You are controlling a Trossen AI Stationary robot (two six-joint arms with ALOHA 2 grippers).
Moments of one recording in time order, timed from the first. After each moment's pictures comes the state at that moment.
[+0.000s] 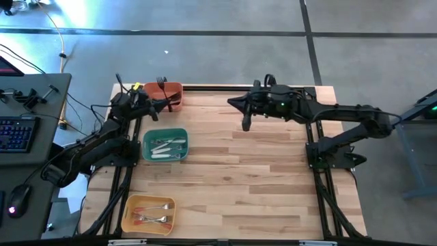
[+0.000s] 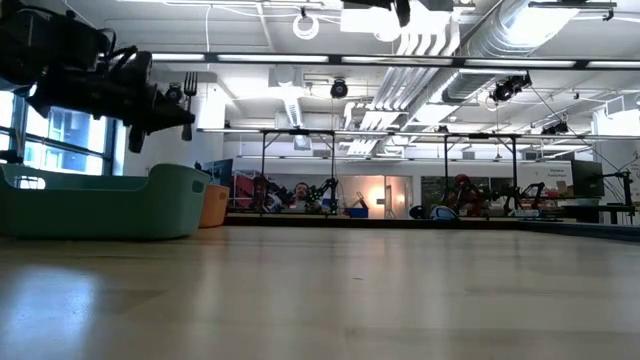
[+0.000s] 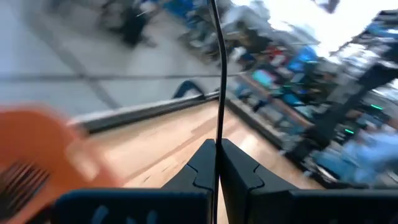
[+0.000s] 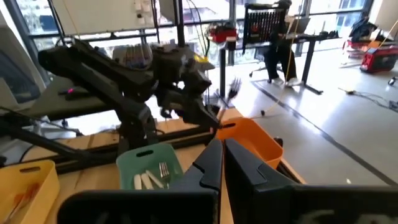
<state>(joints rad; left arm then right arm) 1.08 0.69 0.14 0.46 0.62 -0.47 -0.14 1.30 1.16 0.01 0.11 0.05</state>
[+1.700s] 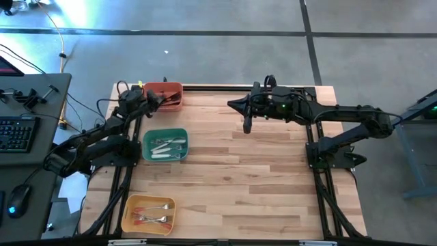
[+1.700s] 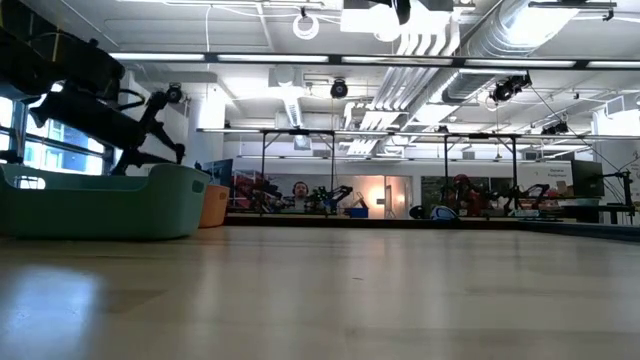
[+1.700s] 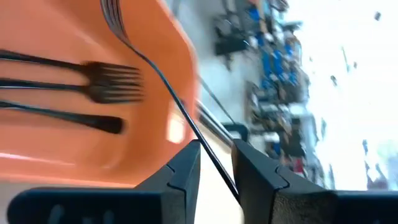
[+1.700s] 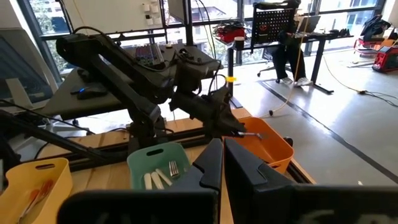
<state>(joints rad) 1.12 0.86 0.14 0.40 0.30 -1.22 -0.13 1.29 1.15 0.02 0.09 0.06</state>
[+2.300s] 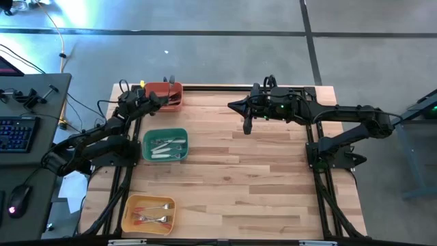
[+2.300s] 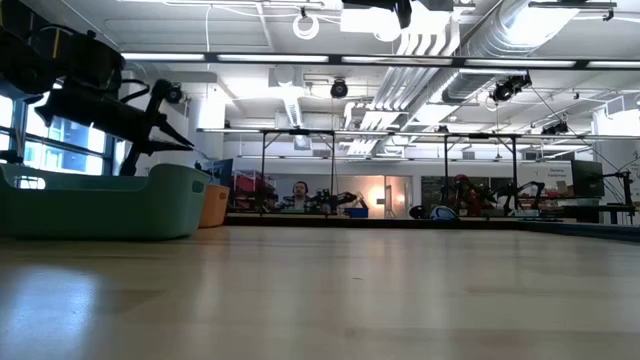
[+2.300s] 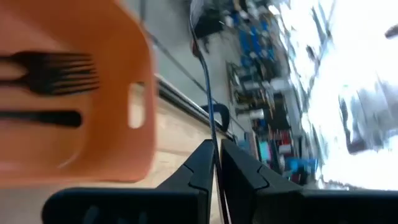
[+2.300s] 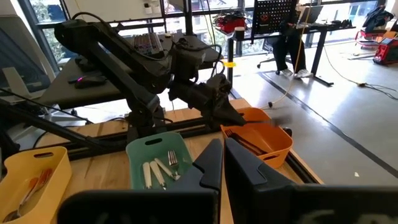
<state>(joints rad) 1.06 0.86 0.14 0.50 0.36 -1.16 -0.13 1.29 1.15 -0.02 0.09 0.06</state>
